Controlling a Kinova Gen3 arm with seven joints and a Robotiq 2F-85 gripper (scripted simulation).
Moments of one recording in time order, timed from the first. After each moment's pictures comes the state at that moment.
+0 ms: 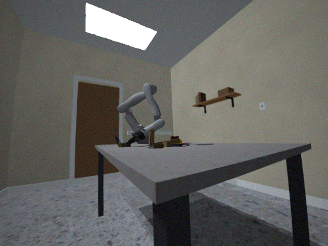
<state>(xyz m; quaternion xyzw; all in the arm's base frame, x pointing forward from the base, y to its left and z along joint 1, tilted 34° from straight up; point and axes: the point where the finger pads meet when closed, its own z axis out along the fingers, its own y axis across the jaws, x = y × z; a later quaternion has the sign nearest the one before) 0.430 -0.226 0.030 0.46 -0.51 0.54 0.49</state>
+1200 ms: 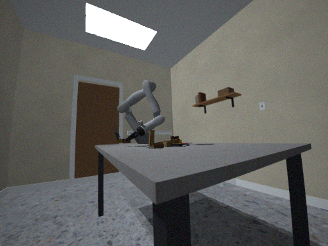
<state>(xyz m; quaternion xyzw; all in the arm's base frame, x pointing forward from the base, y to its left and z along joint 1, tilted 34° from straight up) 0.428 -0.209 0.055 0.46 -0.51 0.54 0.49</state>
